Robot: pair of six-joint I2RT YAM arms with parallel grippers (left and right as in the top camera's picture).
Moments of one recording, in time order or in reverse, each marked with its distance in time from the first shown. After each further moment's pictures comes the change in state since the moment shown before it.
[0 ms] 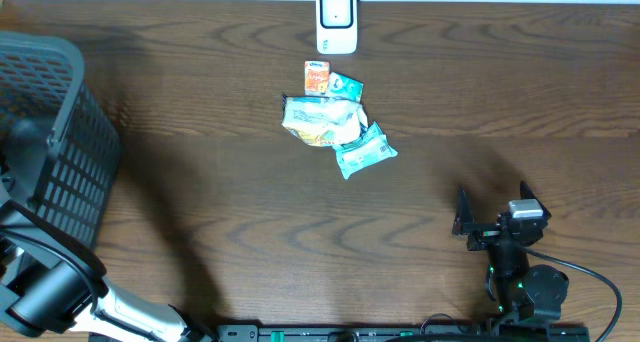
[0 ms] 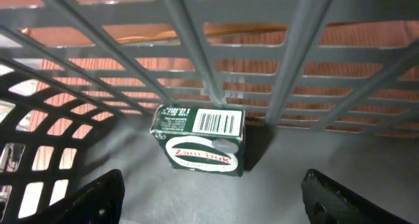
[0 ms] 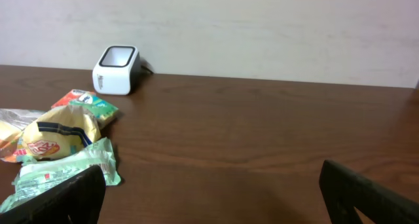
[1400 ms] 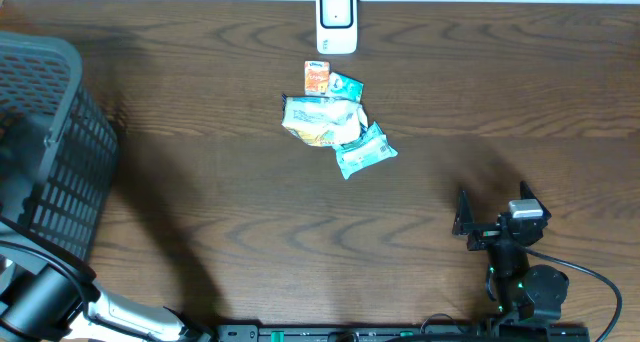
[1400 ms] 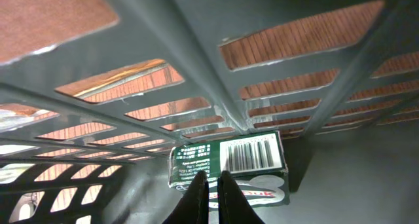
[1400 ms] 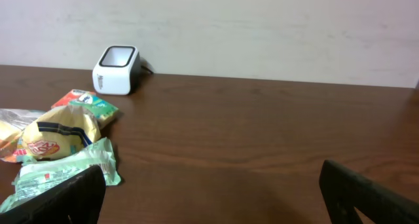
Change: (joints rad) left arm 0.123 0.000 -0.094 0.189 0.135 0.380; right arm 0.000 0.000 0.000 0.000 0.000 0.000
